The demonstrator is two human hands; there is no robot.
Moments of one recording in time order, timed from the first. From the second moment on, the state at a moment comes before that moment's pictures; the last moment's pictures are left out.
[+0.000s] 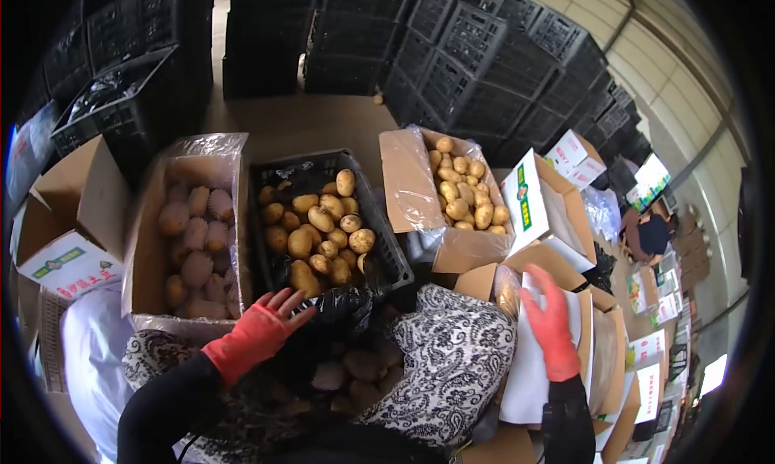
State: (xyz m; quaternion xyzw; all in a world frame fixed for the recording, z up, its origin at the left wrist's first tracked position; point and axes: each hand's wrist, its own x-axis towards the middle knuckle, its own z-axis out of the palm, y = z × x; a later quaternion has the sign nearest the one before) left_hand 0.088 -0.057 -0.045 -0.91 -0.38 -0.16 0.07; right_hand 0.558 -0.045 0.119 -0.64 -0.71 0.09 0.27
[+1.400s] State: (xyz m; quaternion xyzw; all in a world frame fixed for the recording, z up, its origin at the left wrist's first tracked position) left_hand 0.088 0.232 -0.164 -0.70 -0.67 0.12 -0.21; right_hand 0.286 0.181 -0.185 -0.52 -0.55 0.59 0.29
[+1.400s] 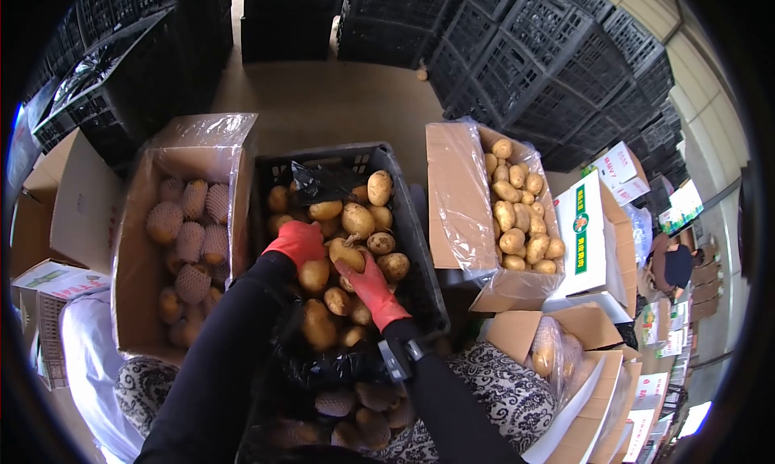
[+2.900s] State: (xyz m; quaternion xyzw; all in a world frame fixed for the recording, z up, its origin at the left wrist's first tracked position) left_hand 0.097 0.191 -0.166 -0.75 -0.65 0.04 -0.12; right_hand 0.281 0.171 -0.182 -0.43 -0.35 0.62 0.55
